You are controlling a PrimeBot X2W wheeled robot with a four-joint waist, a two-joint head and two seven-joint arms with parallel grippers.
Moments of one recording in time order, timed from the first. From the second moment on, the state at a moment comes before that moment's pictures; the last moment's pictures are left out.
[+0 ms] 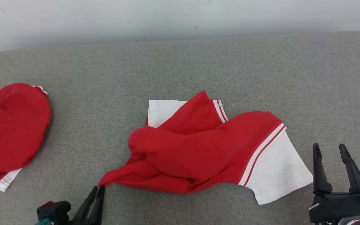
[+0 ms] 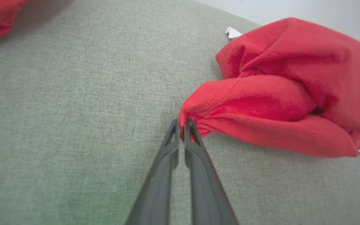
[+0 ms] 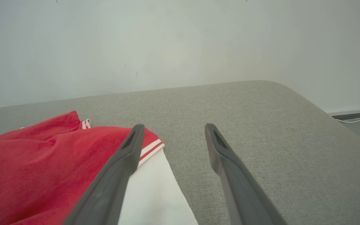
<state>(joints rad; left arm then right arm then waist) -0.14 0.31 -0.39 0.07 -0.64 0.16 -0.08 -0.01 -0.13 0.01 -0.15 0.14 0.13 -0.07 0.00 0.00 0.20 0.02</state>
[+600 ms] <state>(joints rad) -0.16 0.36 -0.32 -0.05 -0.52 0.26 -0.22 -0.02 -0.14 0.01 -0.15 0.13 0.13 -0.08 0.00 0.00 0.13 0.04</state>
